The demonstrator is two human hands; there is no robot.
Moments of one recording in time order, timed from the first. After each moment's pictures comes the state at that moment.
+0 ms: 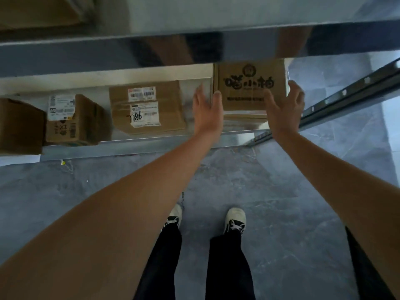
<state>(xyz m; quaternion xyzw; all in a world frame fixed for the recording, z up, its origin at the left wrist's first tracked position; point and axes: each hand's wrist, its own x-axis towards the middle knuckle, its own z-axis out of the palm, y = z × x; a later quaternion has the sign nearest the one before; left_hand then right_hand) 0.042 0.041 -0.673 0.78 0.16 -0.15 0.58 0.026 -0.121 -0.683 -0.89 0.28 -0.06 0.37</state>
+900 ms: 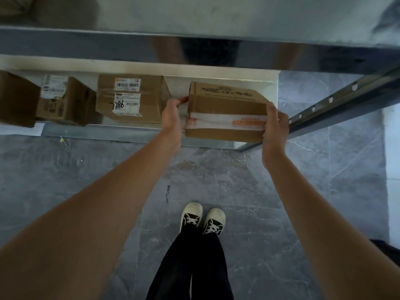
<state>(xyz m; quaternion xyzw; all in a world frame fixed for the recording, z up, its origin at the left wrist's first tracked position) 0.026 0.034 -0.653 0.60 0.37 -0.14 0.70 0.004 -0.167 -0.666 -0.70 0.38 0.04 0.61</state>
